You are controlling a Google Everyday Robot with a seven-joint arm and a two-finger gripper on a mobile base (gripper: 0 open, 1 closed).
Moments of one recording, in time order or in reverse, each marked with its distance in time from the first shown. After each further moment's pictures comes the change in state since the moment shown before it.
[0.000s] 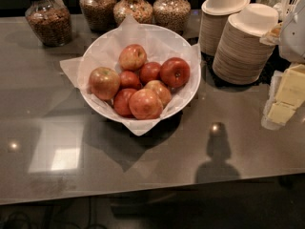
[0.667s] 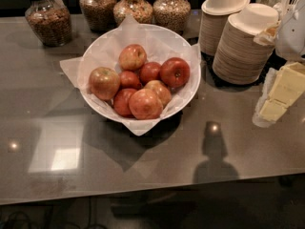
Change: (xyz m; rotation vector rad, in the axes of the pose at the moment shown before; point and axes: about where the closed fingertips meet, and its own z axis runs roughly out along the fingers) arm -0.013 0.001 0.001 -0.017 -0.104 0.021
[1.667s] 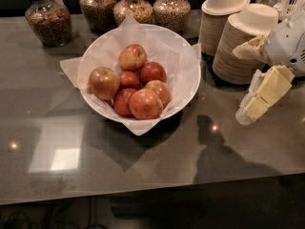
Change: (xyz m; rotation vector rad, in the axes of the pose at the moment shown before) arm -0.028 0.004 0.028 -0.179 -0.327 0.059
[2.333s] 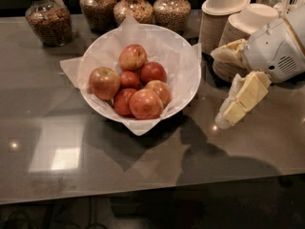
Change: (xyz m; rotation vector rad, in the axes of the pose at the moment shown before) arm -0.028 0.013 0.027 -0.056 -0.123 -0.055
